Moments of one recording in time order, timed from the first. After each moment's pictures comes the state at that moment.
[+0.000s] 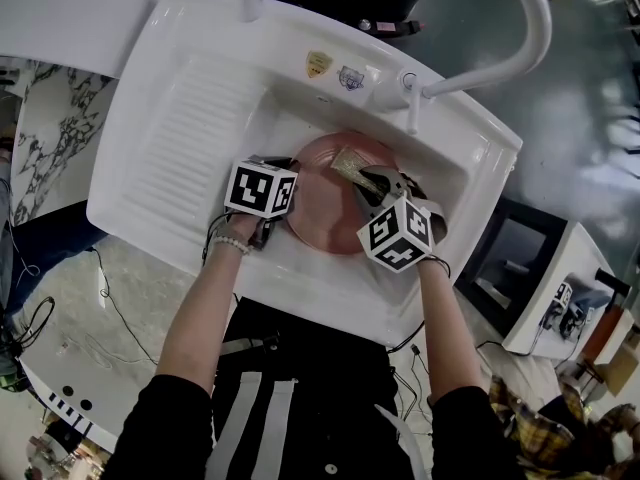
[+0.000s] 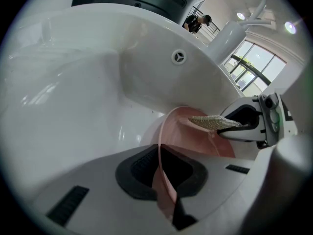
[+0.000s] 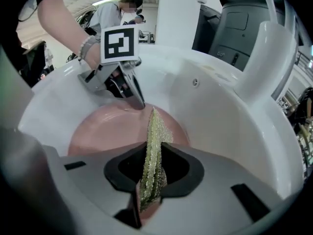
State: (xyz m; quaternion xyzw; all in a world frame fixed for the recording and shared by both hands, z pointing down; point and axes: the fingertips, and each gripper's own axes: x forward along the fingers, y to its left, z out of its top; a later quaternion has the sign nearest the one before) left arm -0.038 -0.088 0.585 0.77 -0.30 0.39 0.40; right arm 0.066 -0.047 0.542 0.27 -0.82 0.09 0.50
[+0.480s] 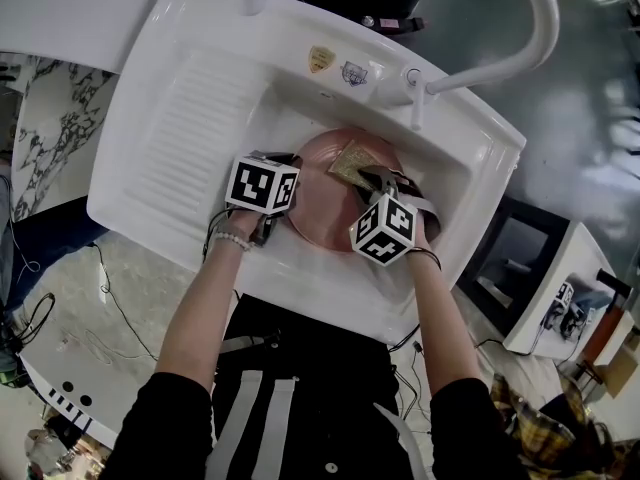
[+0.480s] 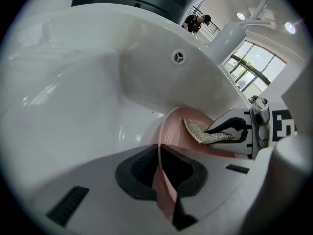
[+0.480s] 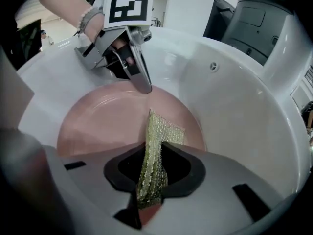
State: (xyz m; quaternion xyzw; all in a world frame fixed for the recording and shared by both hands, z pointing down) left arm -0.038 -0.088 0.584 0.77 -0.30 0.39 0.40; right arm 0.065 -0.035 0.579 0.25 -0.79 0.08 0.56
